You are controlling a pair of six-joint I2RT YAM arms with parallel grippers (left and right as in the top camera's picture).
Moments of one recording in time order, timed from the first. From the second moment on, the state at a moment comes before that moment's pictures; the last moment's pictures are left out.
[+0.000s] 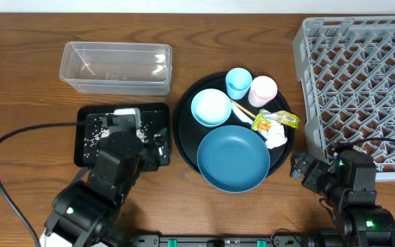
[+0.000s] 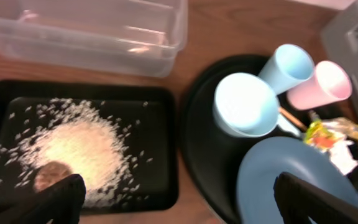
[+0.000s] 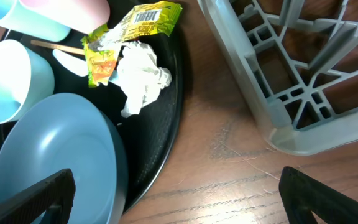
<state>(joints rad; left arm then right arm) -0.53 0.78 0.90 -0.83 -0.25 -0.51 0.01 0.61 0.56 -0.87 -0.10 0.53</state>
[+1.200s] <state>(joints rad) -0.53 0.80 0.90 -0.89 -0.27 -0.51 0.01 0.61 0.56 -0.89 -0.20 0.58</state>
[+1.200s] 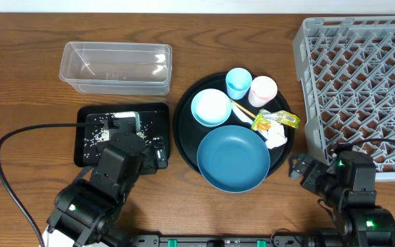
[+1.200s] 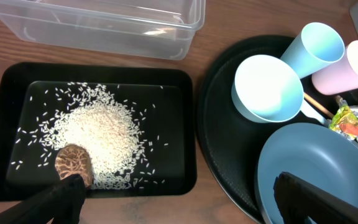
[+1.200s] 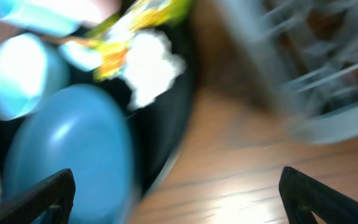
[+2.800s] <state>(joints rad) -0.53 0.80 0.90 -0.89 -0.27 -0.51 0.78 1.43 1.08 -1.08 -0.06 0.10</state>
